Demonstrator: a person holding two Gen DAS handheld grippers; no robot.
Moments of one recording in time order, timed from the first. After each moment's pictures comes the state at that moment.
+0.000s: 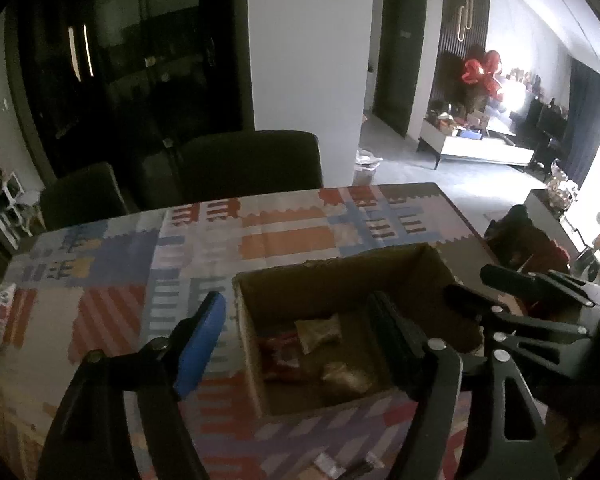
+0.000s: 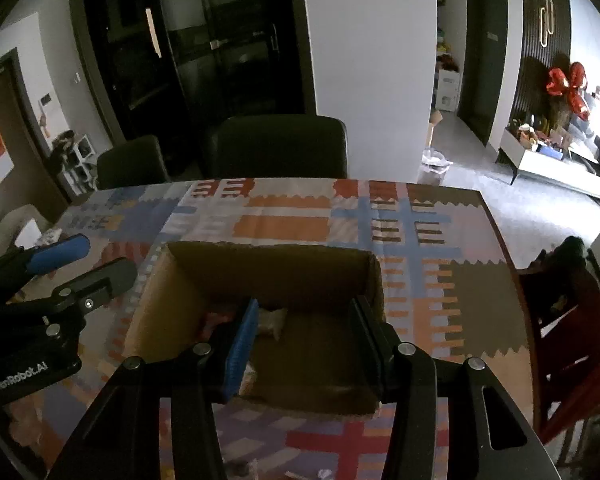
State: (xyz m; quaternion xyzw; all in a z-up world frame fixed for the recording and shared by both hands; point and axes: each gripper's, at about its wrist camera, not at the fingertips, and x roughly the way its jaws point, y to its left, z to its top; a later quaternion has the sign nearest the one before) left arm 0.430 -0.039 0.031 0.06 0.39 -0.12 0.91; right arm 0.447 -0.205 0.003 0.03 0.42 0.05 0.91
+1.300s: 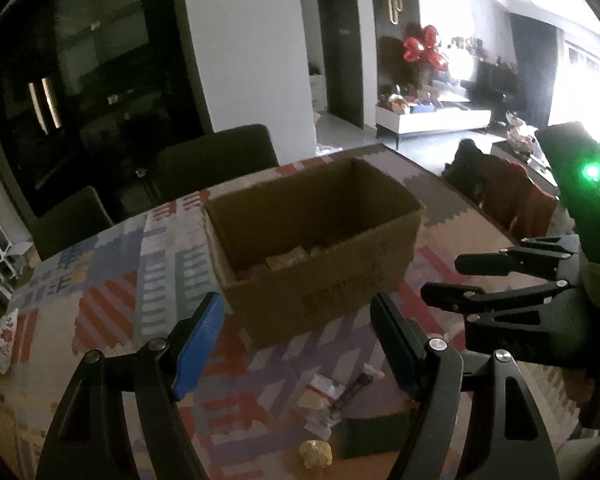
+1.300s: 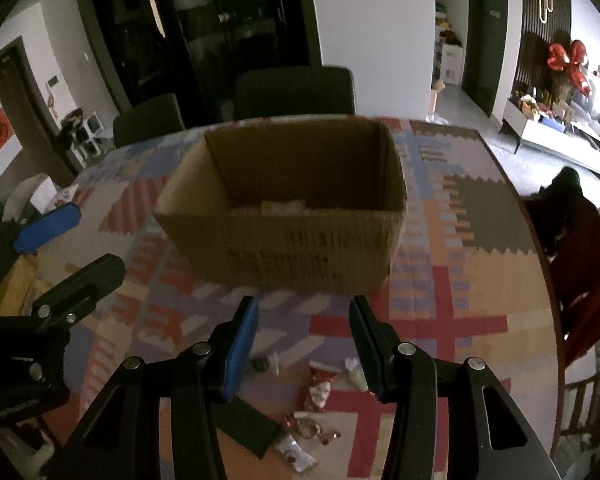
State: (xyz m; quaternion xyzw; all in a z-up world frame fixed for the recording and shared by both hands) left arm 0.306 -0.035 -0.010 0.14 0.35 -0.19 0.91; right arm 0.334 -0.194 -0.056 0.04 0.47 0.06 0.88
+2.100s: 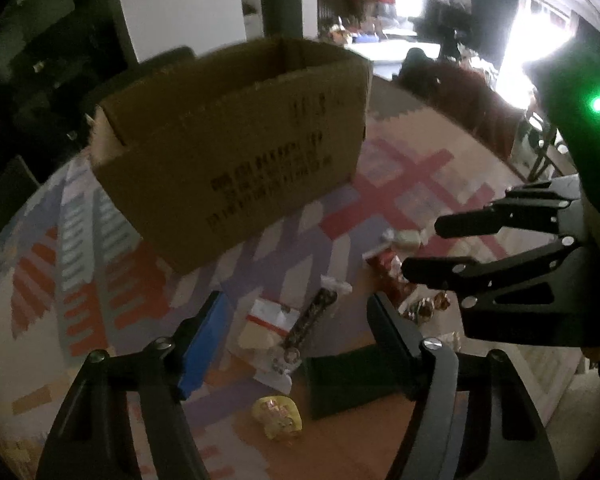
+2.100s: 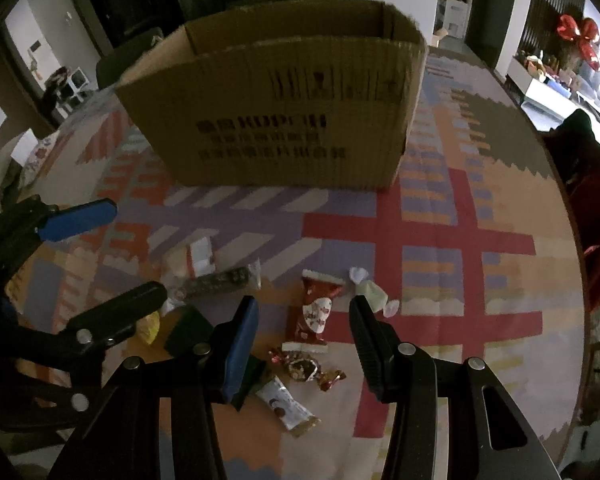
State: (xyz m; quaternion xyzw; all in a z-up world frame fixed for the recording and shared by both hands) left arm 0.303 -0.052 -0.113 0.17 0.46 -0.29 0.82; right arm 0.313 -0.185 -0.133 0.03 0.56 0.05 0.83
